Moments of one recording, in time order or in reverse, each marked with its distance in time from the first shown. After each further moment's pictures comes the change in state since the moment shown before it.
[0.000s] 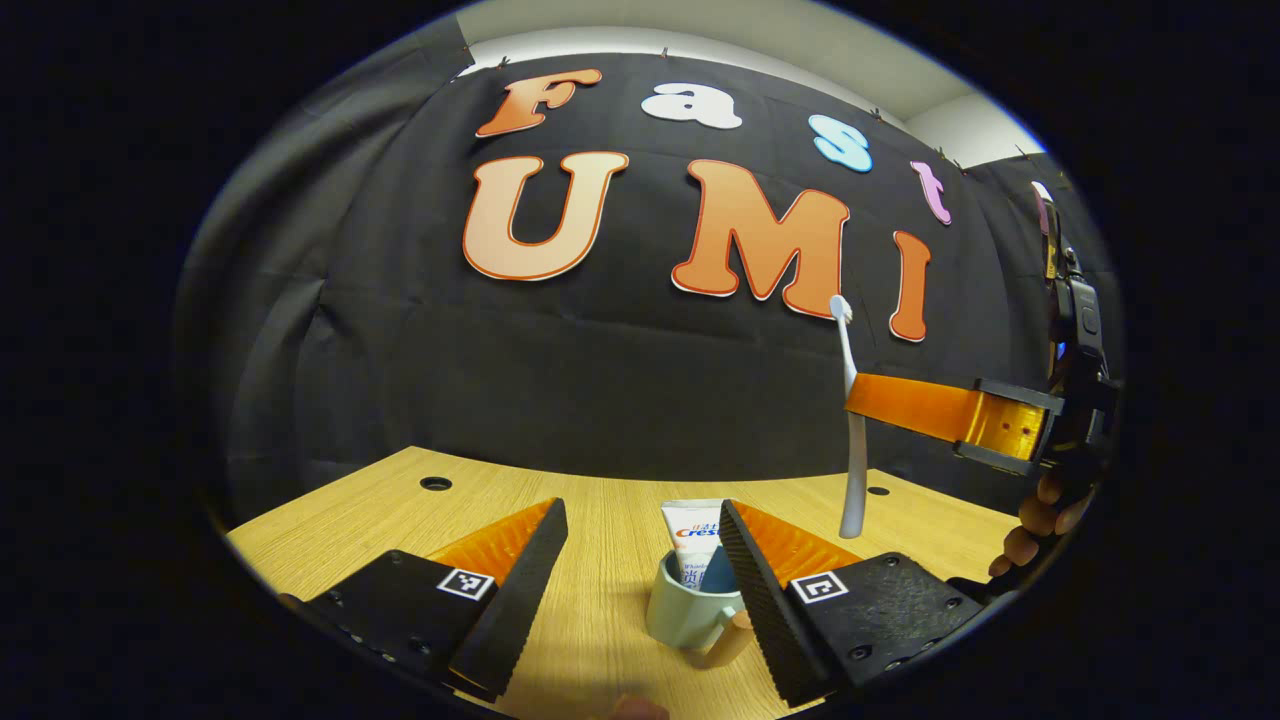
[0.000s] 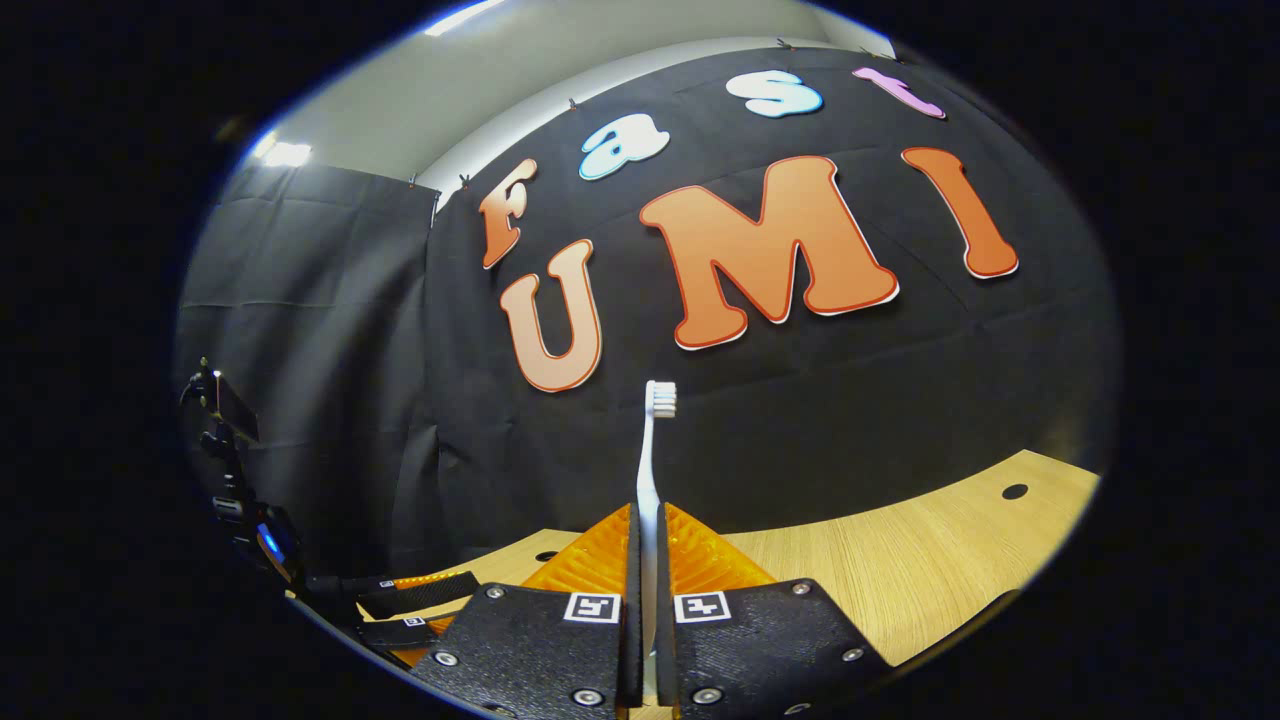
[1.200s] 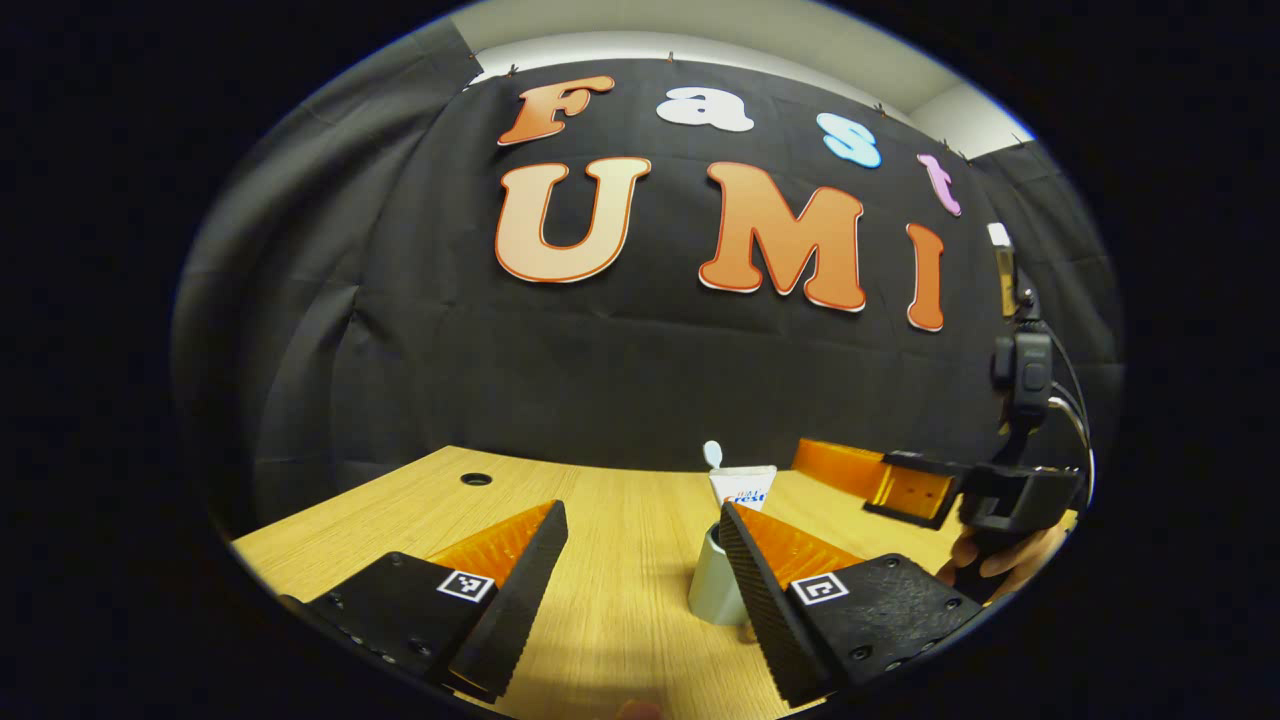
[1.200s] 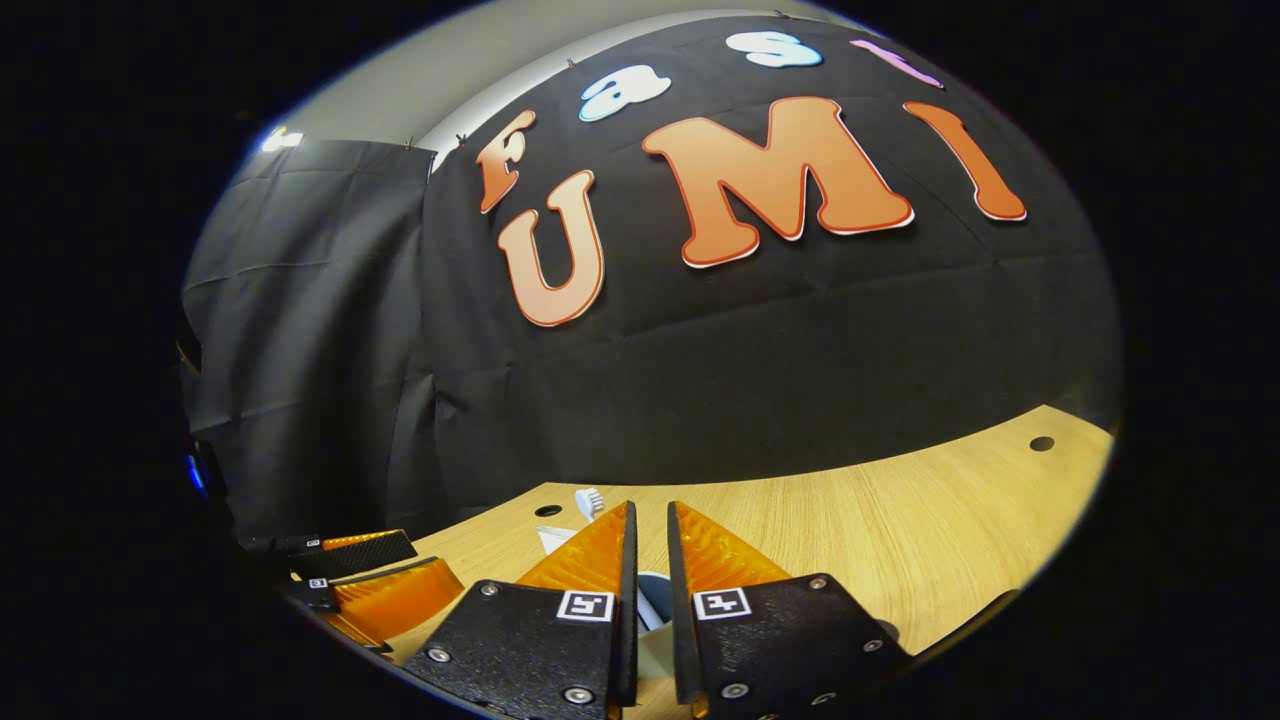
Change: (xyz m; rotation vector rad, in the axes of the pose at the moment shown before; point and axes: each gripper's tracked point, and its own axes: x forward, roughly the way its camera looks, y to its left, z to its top) left arm -0.036 0.026 -0.018 0.055 0.048 0.104; right arm 0.007 0.004 -0.072 0.008 0.140 0.009
